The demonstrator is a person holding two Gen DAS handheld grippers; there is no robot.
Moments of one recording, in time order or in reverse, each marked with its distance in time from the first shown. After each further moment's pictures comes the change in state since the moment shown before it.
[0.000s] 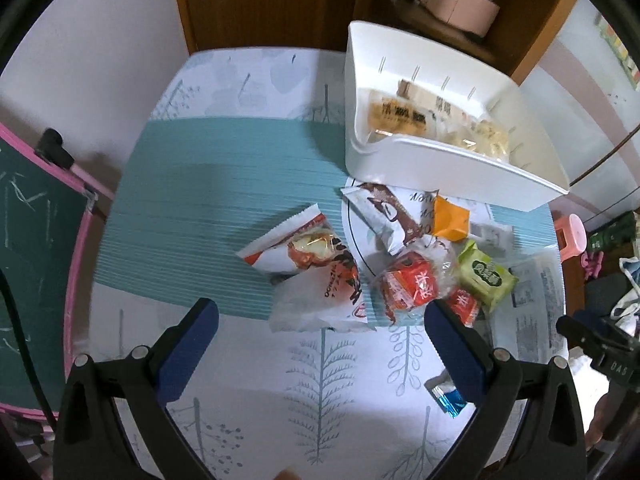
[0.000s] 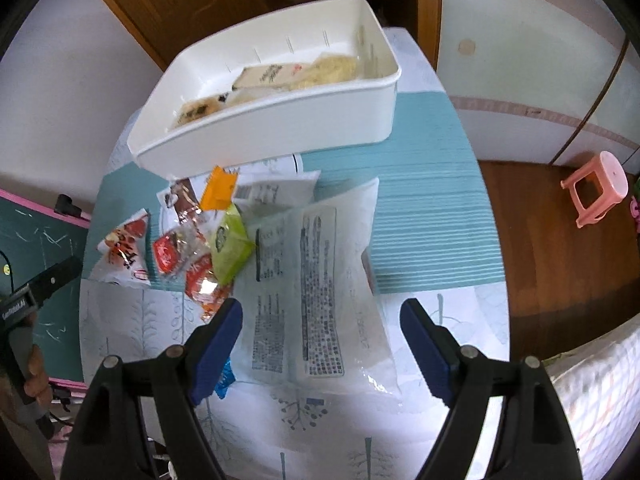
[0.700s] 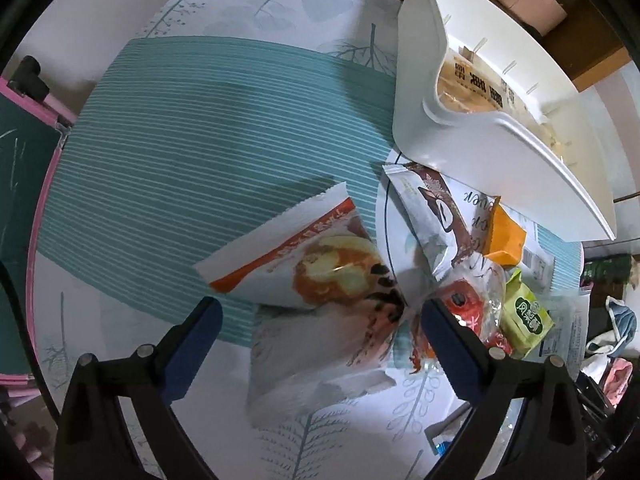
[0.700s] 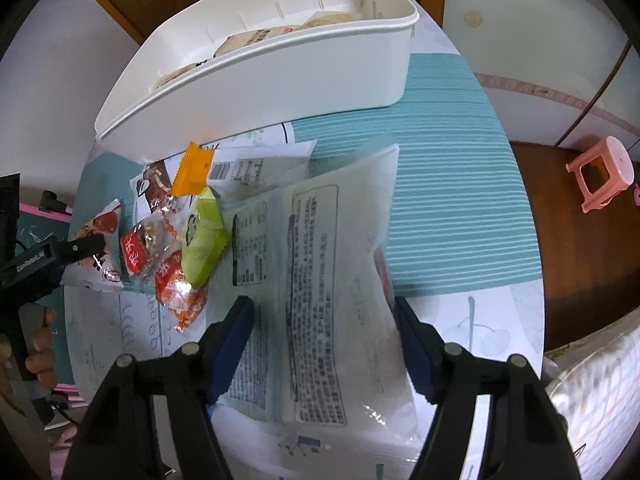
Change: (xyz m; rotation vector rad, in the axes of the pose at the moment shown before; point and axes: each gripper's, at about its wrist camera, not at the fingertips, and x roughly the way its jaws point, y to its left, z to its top) left arm 0.085 0.023 0.019 -0.173 0.169 -0.037; right arm 0.045 0.001 0.005 0.022 0.059 -0.010
